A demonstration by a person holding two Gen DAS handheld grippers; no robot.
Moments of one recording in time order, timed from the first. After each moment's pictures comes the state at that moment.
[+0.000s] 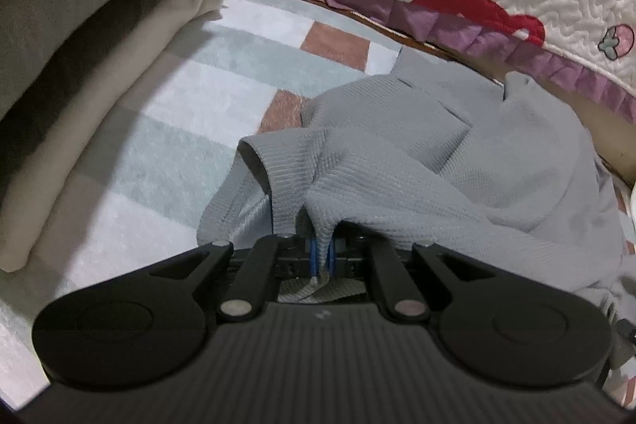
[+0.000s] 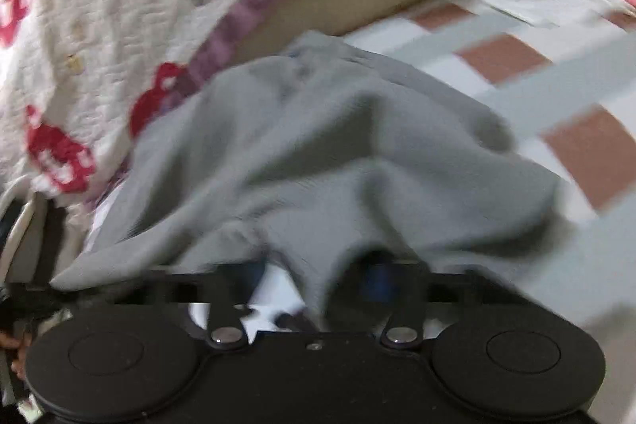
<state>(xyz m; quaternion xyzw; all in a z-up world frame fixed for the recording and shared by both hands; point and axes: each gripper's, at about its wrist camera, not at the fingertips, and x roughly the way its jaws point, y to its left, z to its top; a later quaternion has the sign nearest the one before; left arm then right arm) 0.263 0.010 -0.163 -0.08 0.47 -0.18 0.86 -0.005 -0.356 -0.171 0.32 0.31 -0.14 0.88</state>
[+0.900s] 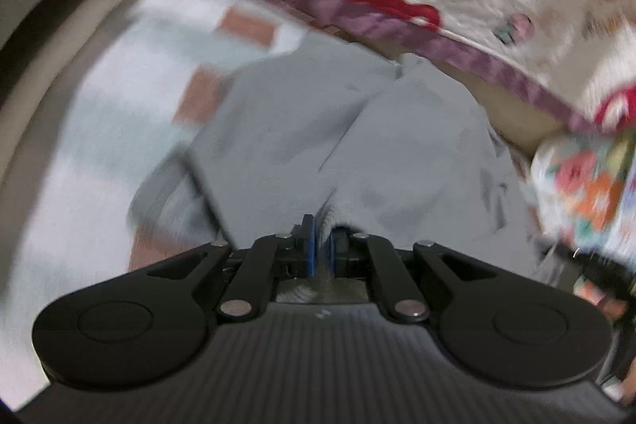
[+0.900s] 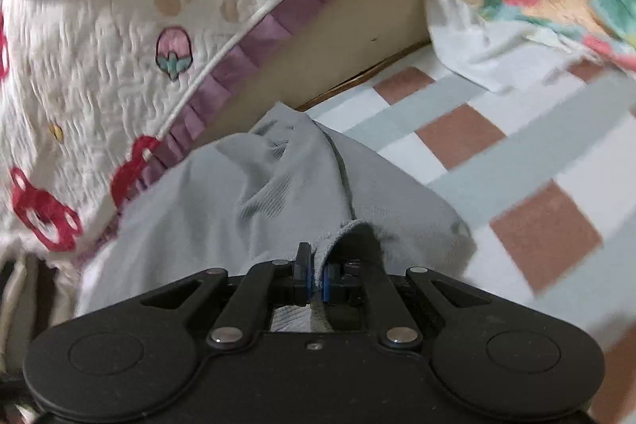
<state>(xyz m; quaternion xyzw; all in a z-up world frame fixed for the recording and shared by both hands) 0.248 0.010 -0.145 -0.08 0.44 -0.33 0.83 -0.014 -0.399 -0.140 0.32 0.28 -0.22 0.88</state>
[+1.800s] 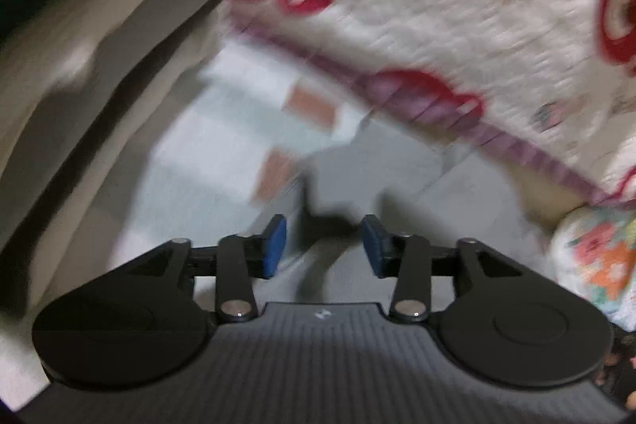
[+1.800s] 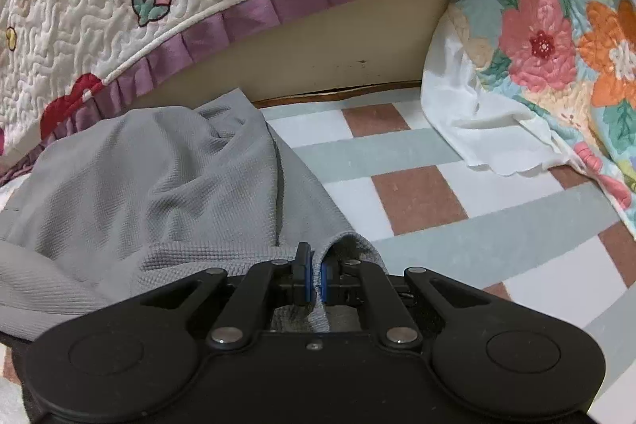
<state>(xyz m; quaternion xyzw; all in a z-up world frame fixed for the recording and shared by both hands) 0.264 0.072 -0.153 -0.14 0.45 -0.23 0.85 0.012 -0.414 -0.147 0.17 0.34 -0.27 0.89</state>
